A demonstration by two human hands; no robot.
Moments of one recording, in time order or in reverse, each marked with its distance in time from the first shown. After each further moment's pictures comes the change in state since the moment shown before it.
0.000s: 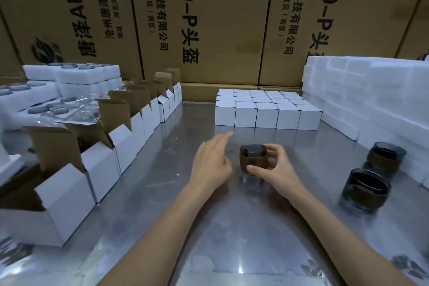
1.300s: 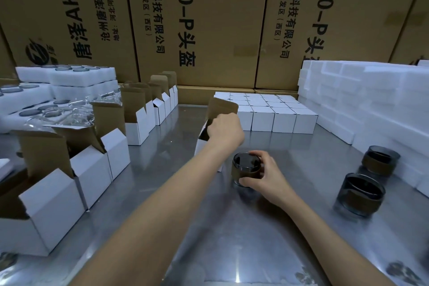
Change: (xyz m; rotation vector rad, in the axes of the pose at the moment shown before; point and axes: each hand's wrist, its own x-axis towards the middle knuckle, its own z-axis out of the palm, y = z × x) left_hand 0.075 0.069 -0.025 0.254 -0.192 -0.307; right_hand 0.001 0.002 0.003 -0.241 -0.121 -0.021
